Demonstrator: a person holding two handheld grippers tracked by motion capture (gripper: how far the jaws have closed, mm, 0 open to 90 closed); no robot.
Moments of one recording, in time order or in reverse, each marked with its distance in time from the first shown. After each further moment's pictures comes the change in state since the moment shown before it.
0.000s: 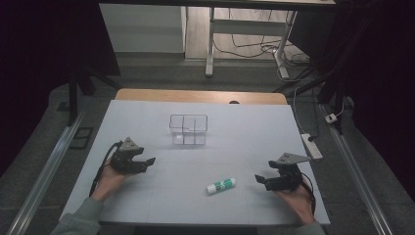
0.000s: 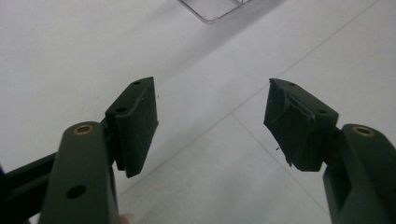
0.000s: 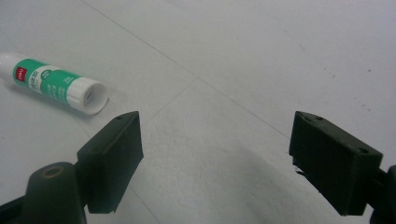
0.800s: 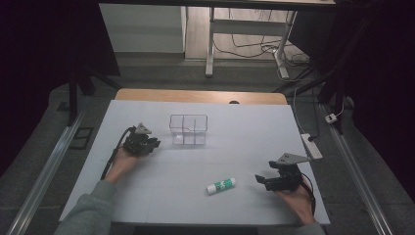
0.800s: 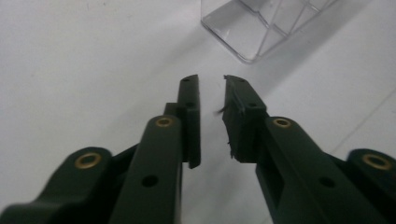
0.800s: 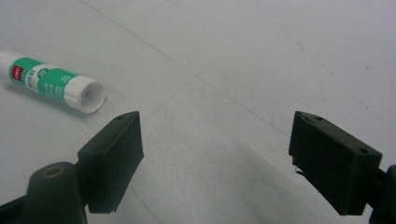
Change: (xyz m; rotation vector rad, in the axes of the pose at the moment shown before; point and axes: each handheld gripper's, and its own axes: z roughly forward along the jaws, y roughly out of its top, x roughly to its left) left arm 0.025 0.041 0.047 0.036 0.016 0.014; right arm 0.001 -0.001 0.000 0.004 -0.011 0.003
